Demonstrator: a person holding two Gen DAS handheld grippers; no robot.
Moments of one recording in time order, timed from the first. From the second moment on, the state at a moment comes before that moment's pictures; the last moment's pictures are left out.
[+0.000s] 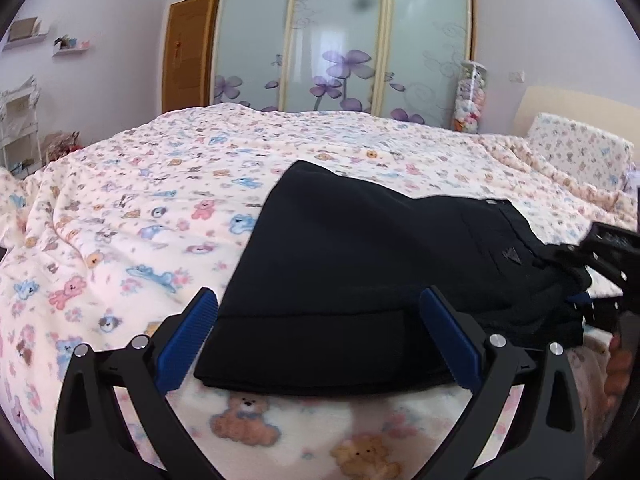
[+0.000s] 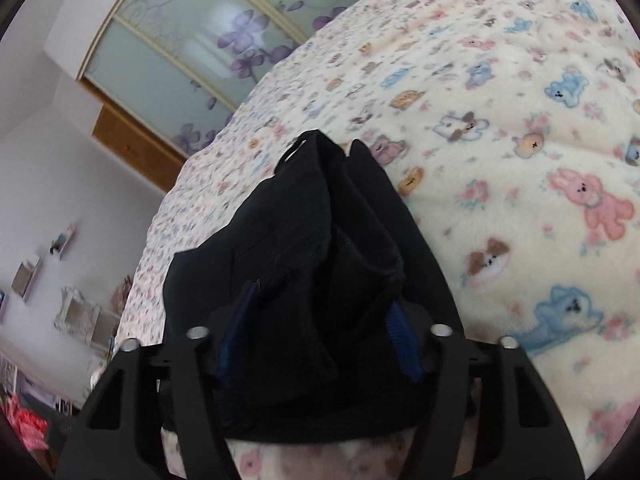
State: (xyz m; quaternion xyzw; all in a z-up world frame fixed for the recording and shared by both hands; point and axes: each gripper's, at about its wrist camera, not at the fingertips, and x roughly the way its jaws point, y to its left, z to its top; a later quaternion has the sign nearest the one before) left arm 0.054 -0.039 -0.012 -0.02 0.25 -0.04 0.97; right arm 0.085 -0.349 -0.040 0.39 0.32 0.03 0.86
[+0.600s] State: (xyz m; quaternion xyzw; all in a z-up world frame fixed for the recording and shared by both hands) left arm 0.052 -0.025 -0.008 -0.06 0.26 -0.04 0.96; right arm 0.032 -0.359 -0.042 0.38 0.28 0.04 0.88
